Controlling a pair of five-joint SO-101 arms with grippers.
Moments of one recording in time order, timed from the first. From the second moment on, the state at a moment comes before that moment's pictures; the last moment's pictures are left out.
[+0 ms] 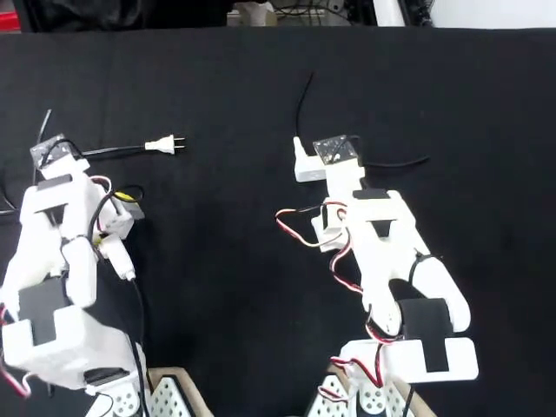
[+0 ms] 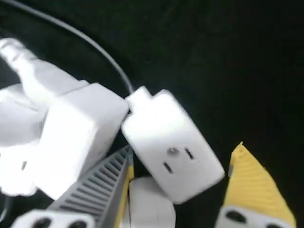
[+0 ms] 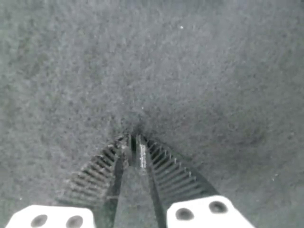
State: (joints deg) left arm -24.2 4.4 32.1 52.4 13.8; right arm -3.7 -2.9 46.9 45.1 10.9
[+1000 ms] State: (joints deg) left arm 2.7 -27.8 24.3 79.3 6.6; right arm -3.7 -2.9 46.9 45.1 10.9
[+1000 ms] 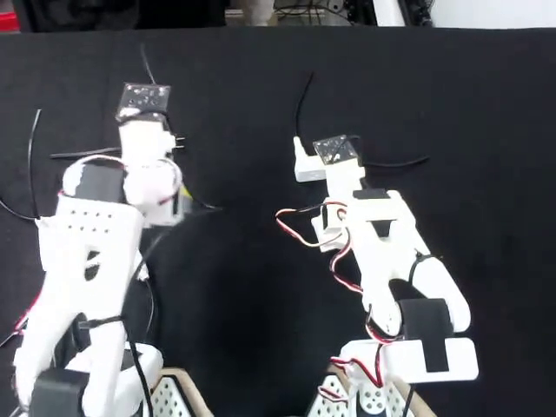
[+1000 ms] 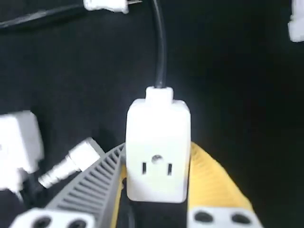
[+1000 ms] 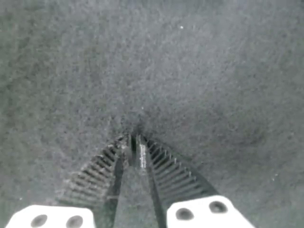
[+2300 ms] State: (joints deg) left arm 12.3 13.3 -2.1 99.8 33.1; right arm -3.7 -2.9 46.9 45.3 10.8
